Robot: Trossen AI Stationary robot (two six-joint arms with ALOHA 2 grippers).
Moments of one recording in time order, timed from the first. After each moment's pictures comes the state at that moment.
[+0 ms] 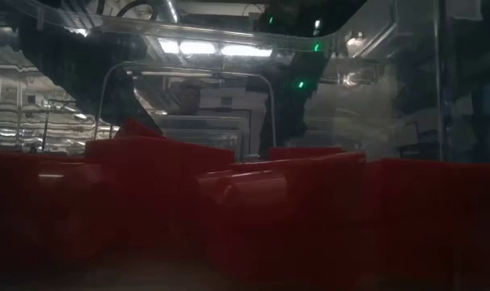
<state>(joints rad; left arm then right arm) -0.37 1.32 0.51 0.01 -0.69 -0.46 -0.13 1.85 1.27 -0.36 0.41 -0.33</state>
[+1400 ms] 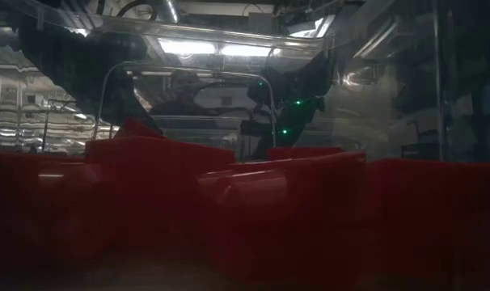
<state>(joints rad) -0.37 1.32 0.51 0.01 -0.69 -0.46 -0.35 2.05 1.27 -0.13 0.16 -0.25</state>
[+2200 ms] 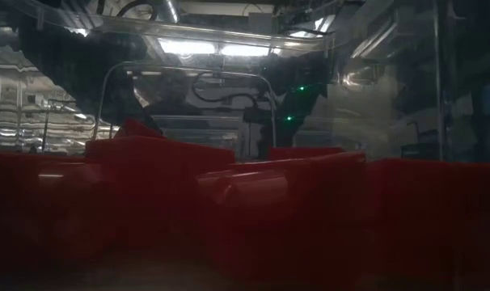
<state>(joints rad) -0.37 1.32 0.51 0.01 -0.69 -0.46 -0.34 1.97 1.27 -0.19 0.17 -0.34</state>
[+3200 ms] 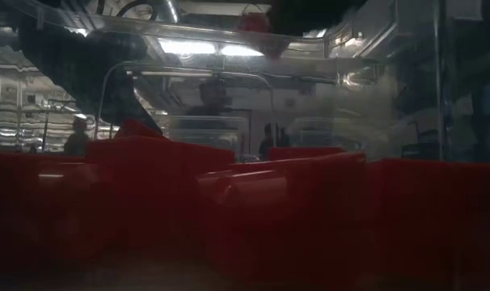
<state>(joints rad) -0.37 1.32 0.51 0.01 -0.69 -0.46 0.15 1.58 1.27 -0.40 -0.08 -0.35</state>
